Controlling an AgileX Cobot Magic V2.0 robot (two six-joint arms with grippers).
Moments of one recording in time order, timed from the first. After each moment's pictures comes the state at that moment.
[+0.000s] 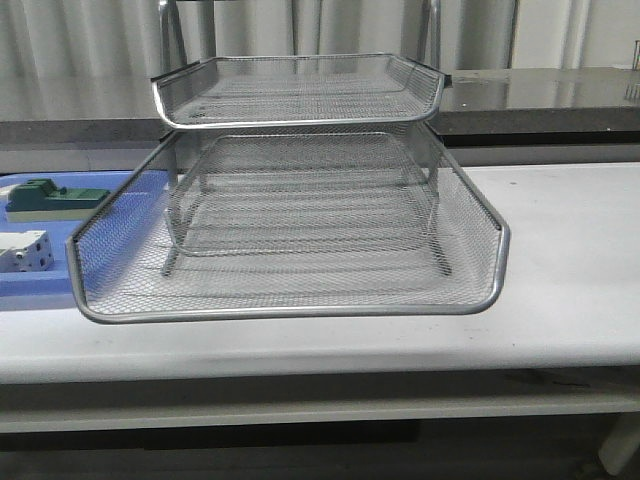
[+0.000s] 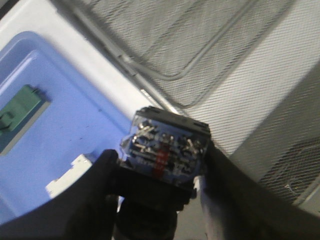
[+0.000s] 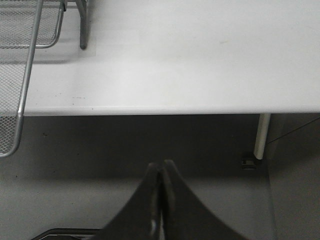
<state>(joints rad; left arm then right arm) -0.18 1.61 -1.73 -0.17 1.26 0.59 0.17 0.77 -0.91 -0.13 1.03 0.19</state>
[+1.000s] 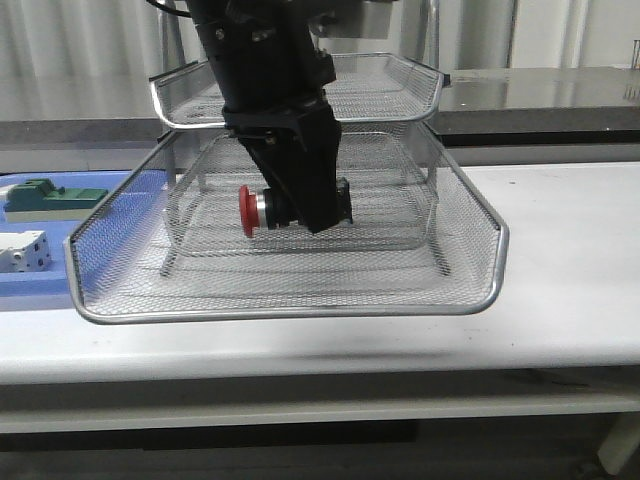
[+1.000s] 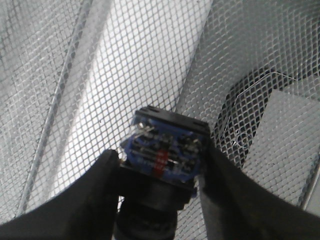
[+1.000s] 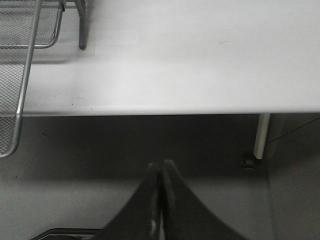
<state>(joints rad) -0.58 1.98 -1.70 -0.18 1.11 0.61 0.17 0.77 -0.91 -0.13 1.03 0.19</state>
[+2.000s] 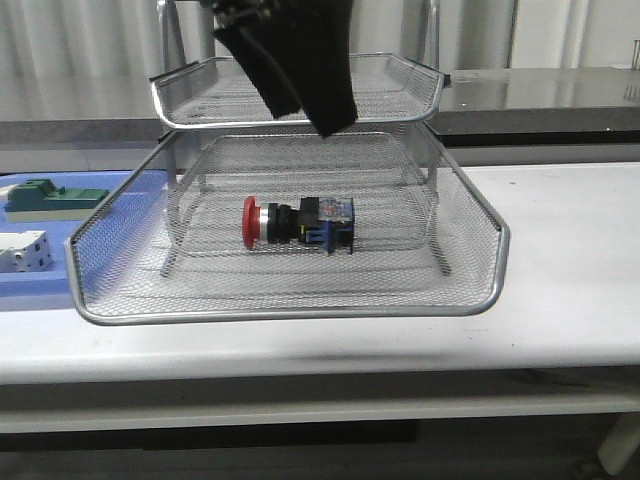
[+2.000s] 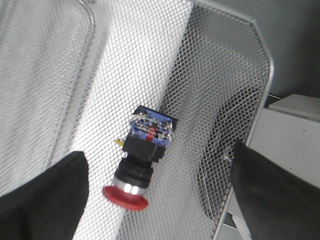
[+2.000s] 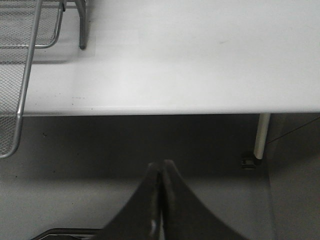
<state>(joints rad) -0.58 1.83 -1.76 -0.22 1.23 0.58 0.17 0.77 -0.91 -0.13 1.03 0.19</state>
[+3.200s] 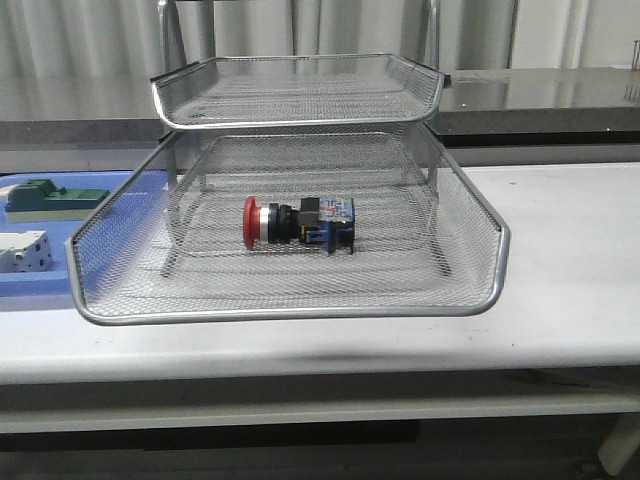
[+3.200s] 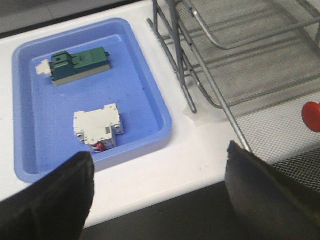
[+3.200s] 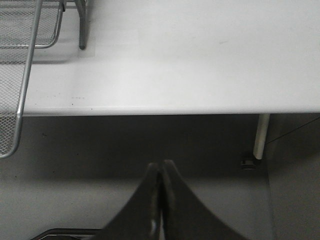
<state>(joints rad) -0.02 0.81 -0.82 -0.18 0.69 0.29 0.17 0.77 -0.91 -0.13 1.03 0.19</state>
